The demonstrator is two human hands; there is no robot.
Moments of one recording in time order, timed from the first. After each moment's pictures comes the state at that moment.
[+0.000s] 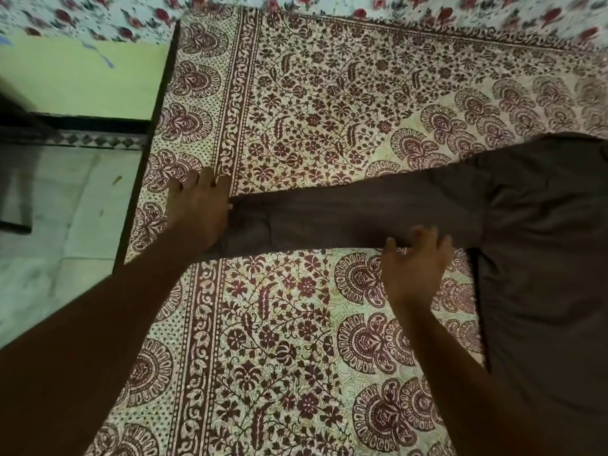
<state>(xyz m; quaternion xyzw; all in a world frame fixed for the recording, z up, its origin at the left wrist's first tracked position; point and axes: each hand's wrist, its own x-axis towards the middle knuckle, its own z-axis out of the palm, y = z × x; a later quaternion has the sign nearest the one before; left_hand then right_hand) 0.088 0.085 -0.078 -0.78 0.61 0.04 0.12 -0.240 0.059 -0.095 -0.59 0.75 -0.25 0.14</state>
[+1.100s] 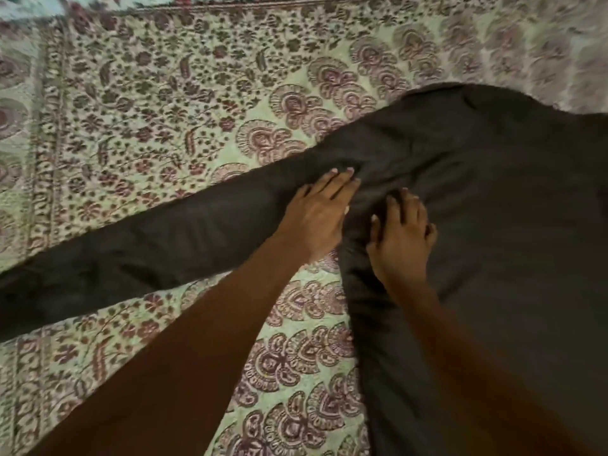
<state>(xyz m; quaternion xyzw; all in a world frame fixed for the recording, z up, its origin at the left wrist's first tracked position) -0.308 -0.075 -0.099 -0.55 0.81 0.21 -0.03 -0.482 -0.044 -0.143 -0.66 0.74 -0.11 0.07</state>
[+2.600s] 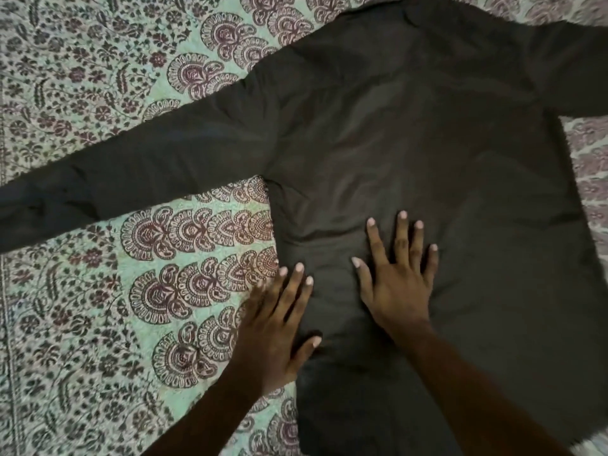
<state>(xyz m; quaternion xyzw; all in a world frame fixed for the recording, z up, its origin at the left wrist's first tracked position) -0.402 0.216 -0.127 -0.59 0.79 0.18 0.06 -0.630 0.129 -0.148 -0.72 0.69 0.04 0.10</state>
